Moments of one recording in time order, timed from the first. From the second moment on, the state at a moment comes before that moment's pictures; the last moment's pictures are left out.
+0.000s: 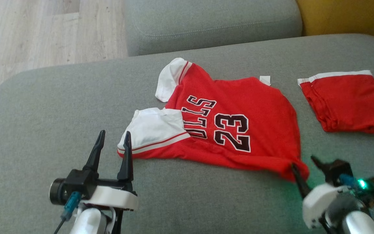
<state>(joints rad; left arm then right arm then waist) -0.14 0.06 -0.23 0.32 -0.24 -0.01 -0.26 0.02 -0.24 0.16 0.24 0.02 0.12 0.20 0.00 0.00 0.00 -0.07</state>
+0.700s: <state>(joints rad) -0.22 0.08 -0.27 0.35 -0.23 -0.05 -0.22 -0.04 -0.05 0.16 0.18 0.10 0.12 -0.15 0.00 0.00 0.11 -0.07</state>
